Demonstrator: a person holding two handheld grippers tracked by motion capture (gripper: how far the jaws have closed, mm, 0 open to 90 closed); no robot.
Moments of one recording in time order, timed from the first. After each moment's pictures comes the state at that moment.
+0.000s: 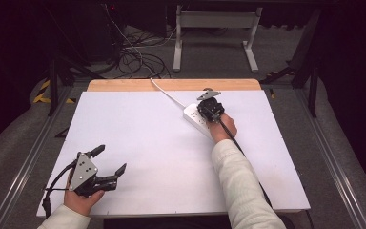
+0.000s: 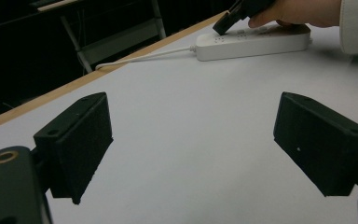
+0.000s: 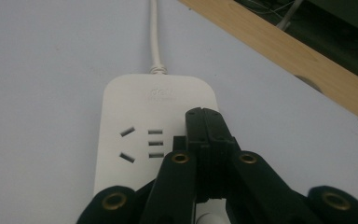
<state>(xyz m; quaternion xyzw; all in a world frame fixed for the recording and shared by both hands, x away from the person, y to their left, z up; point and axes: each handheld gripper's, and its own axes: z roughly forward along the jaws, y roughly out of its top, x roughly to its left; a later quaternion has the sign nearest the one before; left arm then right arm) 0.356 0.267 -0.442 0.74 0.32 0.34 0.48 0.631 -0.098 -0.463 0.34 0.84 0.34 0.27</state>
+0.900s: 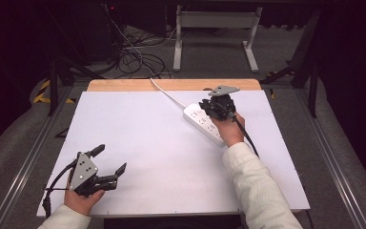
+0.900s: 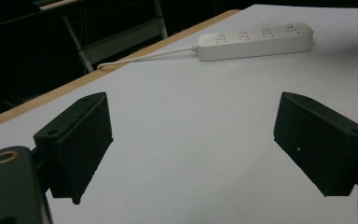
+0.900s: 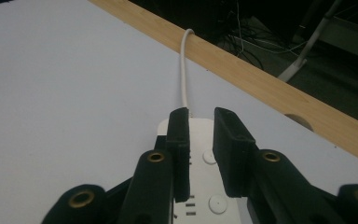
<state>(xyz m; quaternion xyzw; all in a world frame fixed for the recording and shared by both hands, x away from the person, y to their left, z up) 0.357 0.266 -0.442 0.74 0.32 0.34 0.48 0.589 -0.124 -0.404 0.32 0.81 0.43 0.24</state>
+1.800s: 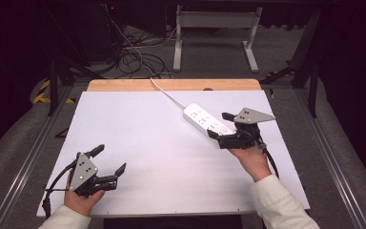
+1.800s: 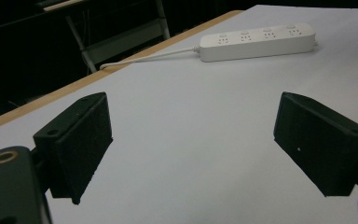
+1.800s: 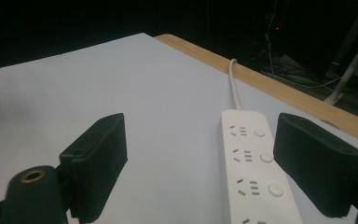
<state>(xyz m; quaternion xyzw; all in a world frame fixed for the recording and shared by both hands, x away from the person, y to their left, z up) 0.355 0.265 -0.441 0.74 0.33 0.35 0.47 0.484 -0.176 -0.390 0.26 0.78 0.52 0.21</state>
